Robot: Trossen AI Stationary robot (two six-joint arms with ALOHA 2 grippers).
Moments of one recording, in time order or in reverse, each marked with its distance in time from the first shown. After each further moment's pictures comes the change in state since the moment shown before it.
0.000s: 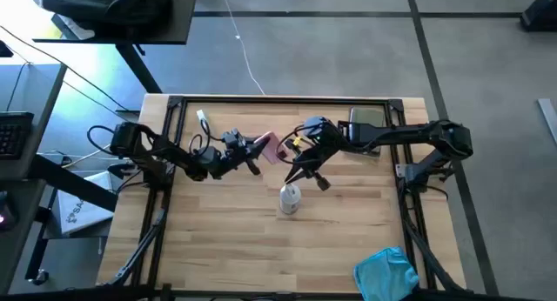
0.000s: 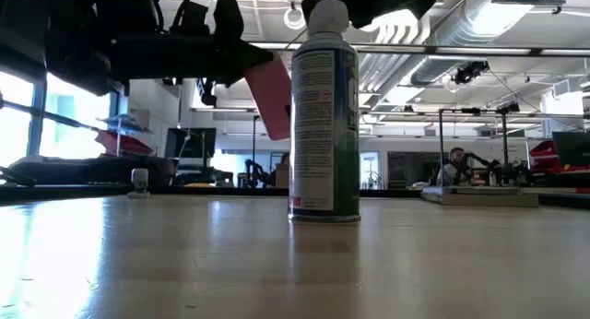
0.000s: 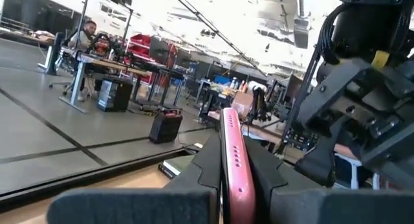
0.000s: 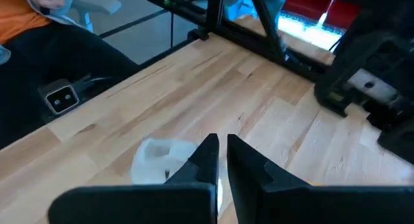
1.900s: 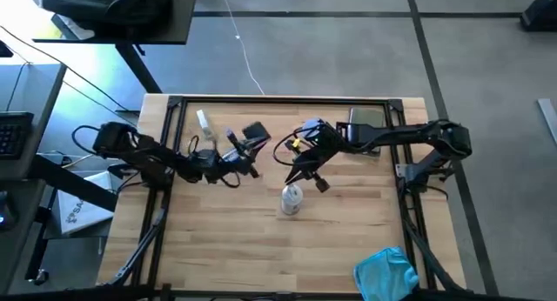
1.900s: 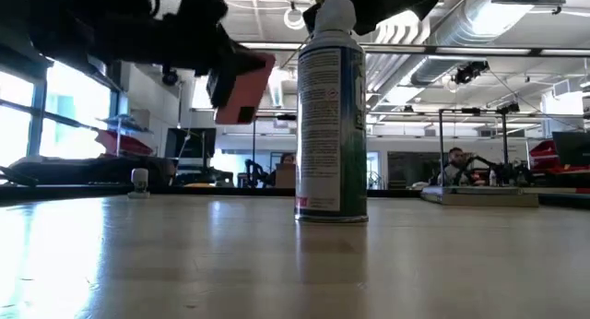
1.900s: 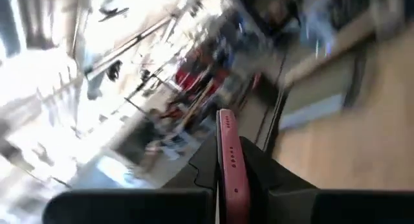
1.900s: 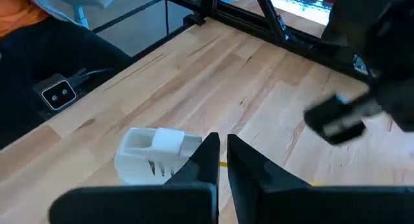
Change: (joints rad) left arm -0.072 -0.124 0.010 -0.304 -0.162 1.365; right arm 0.010 0.021 0.000 -0.098 0.055 0.027
